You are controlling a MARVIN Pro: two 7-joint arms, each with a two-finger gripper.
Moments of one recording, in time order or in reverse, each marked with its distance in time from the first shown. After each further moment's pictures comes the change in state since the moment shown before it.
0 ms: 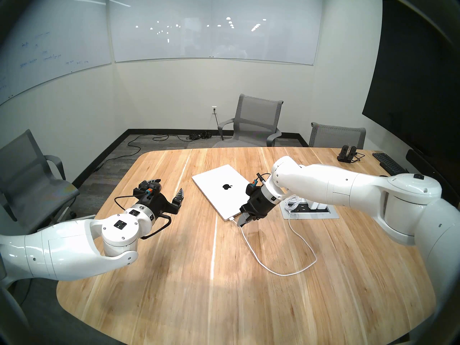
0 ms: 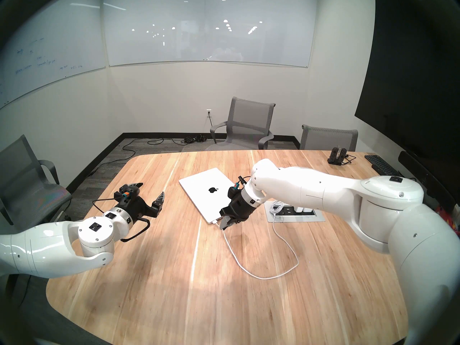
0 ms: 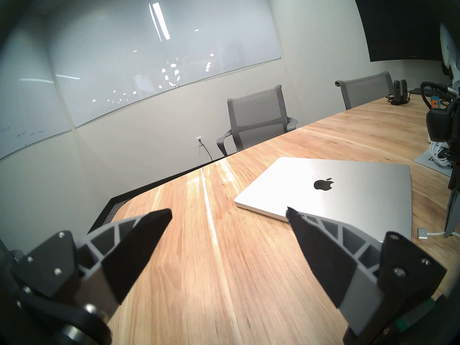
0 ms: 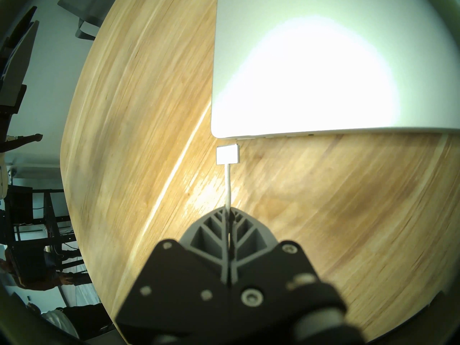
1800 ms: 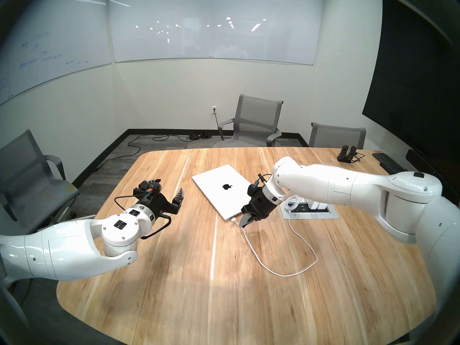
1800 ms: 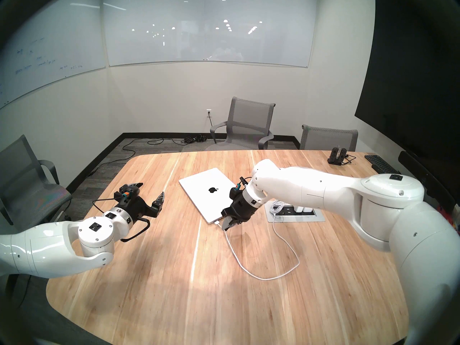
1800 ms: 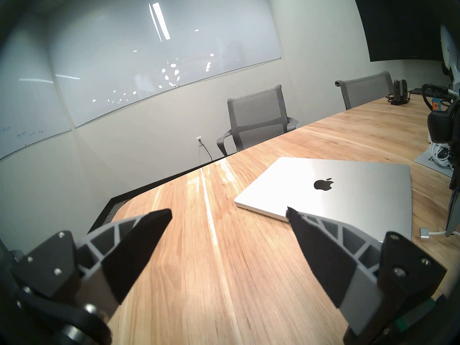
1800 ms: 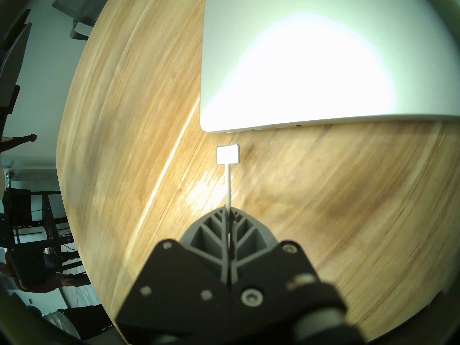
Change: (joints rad) left arm 0.000 0.000 0.000 0.000 0.000 0.000 0.000; right arm 0.018 -0.002 -0.040 0.012 0.035 0.000 -0.010
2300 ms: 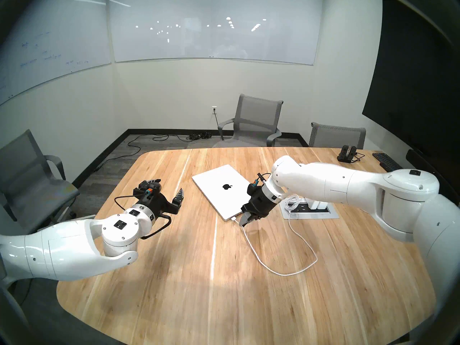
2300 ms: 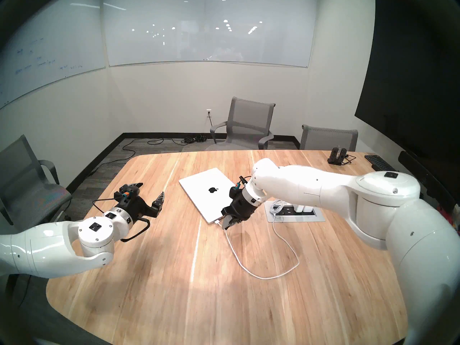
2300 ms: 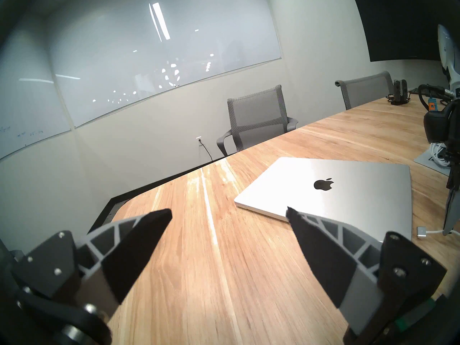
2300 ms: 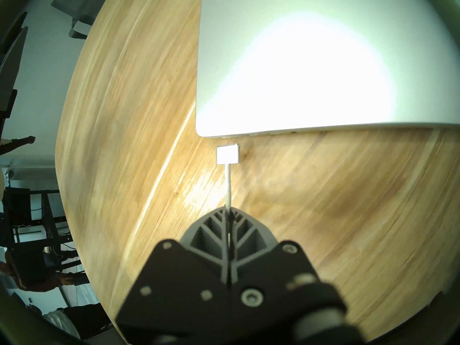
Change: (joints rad) left arm 0.000 0.000 0.000 0.000 0.000 0.000 0.000; right arm 0.013 -0.032 -0.032 0.052 -0.018 0.000 0.050
